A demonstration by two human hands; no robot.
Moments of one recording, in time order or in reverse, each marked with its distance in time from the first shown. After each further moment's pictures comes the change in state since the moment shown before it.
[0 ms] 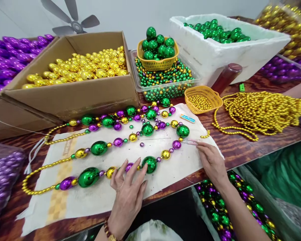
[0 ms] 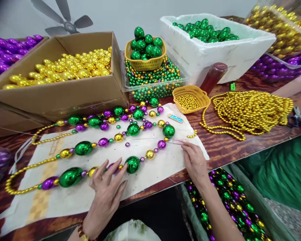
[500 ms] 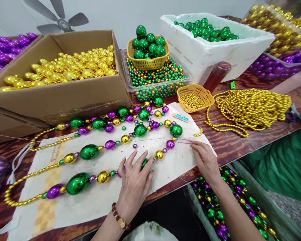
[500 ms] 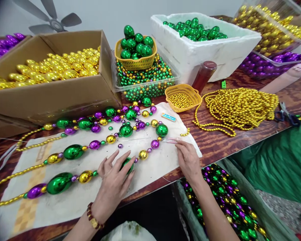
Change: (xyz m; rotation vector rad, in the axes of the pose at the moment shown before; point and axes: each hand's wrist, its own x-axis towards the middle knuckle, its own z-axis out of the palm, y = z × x) left_hand 0.048 0.028 0.012 0.015 -0.068 0.041; right_hand -0.002 0.005 0.001 0.031 0.016 0.016
